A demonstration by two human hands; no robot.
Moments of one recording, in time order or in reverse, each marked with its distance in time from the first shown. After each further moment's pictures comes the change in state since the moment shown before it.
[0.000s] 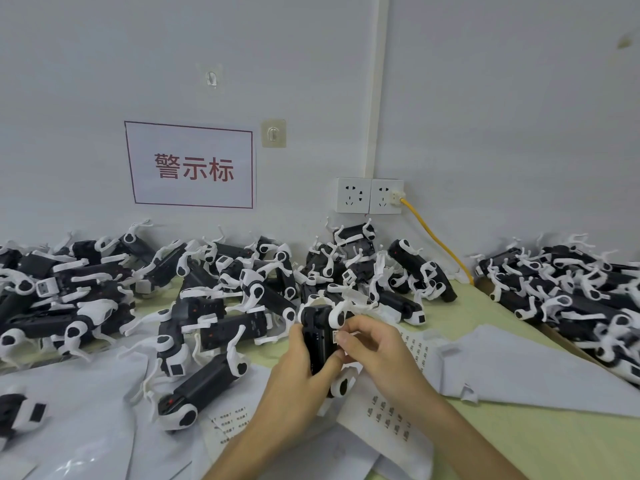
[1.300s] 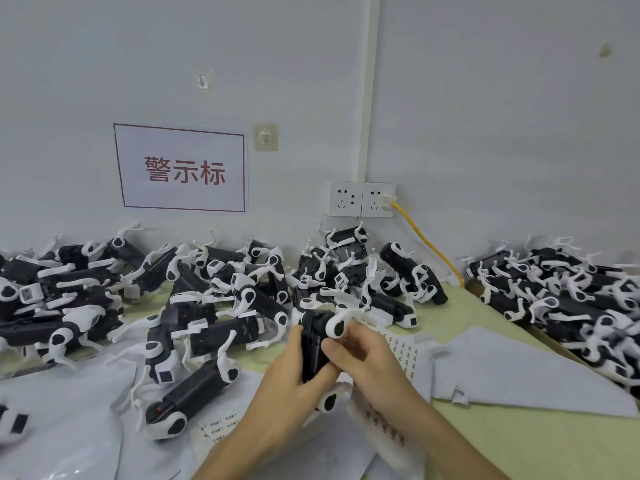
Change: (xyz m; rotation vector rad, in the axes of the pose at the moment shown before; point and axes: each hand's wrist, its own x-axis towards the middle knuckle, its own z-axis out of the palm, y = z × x) left_hand -0.002 0.008 -0.004 -0.092 -0.085 0.109; right_hand -0.002 0.007 0.006 0.137 0.008 -0.012
